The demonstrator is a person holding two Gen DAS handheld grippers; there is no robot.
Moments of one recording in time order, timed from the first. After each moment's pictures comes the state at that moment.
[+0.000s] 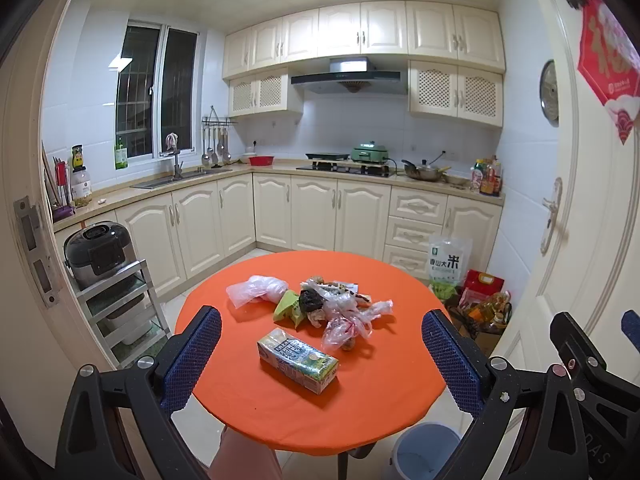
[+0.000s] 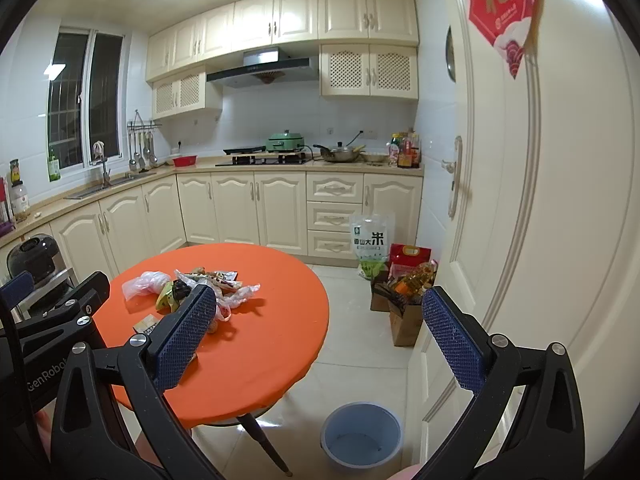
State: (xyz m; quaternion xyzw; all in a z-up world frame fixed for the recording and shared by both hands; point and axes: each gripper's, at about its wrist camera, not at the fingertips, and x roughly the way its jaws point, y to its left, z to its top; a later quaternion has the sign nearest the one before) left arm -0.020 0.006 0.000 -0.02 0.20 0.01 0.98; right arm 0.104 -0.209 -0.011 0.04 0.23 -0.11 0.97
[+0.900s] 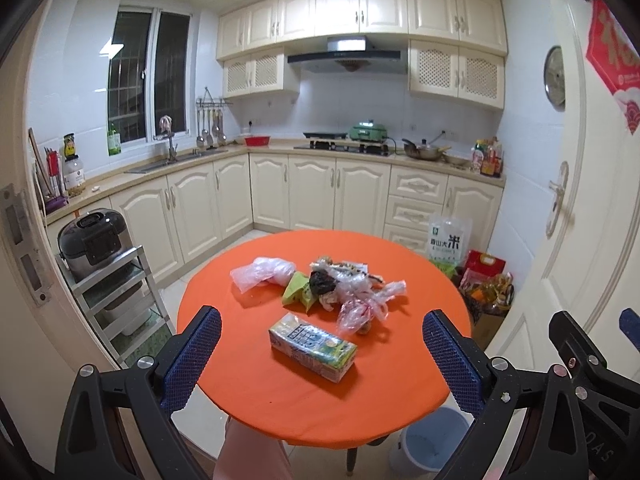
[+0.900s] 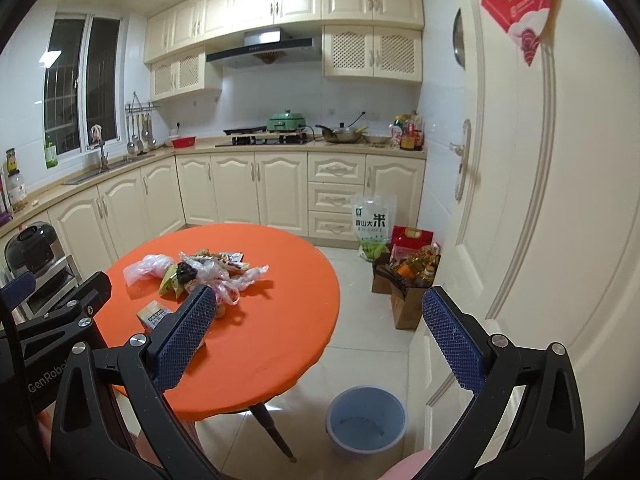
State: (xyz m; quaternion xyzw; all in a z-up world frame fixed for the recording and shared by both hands) left arm 0.010 0.041 -0.009 -0.02 0.24 -0.01 0.97; right arm 0.125 -0.180 -0.025 0.04 0.27 -0.10 0.96
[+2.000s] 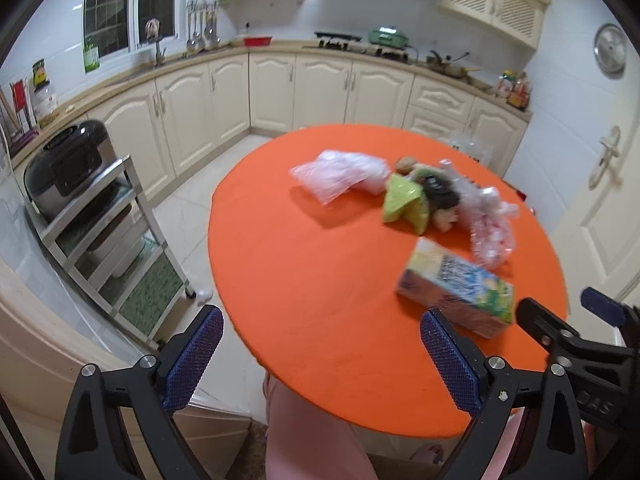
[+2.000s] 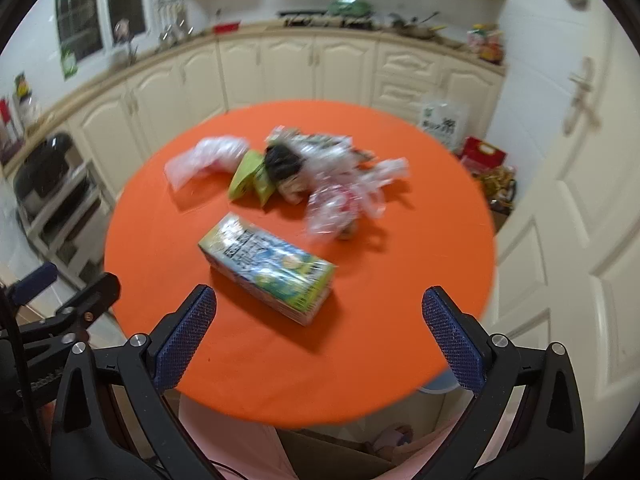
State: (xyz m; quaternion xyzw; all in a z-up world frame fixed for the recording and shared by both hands) left arm 0.142 0.234 -0.074 -0.04 0.41 -0.03 0.91; right arm 0.275 -0.032 -0.144 0.01 0.48 -0.01 0.88
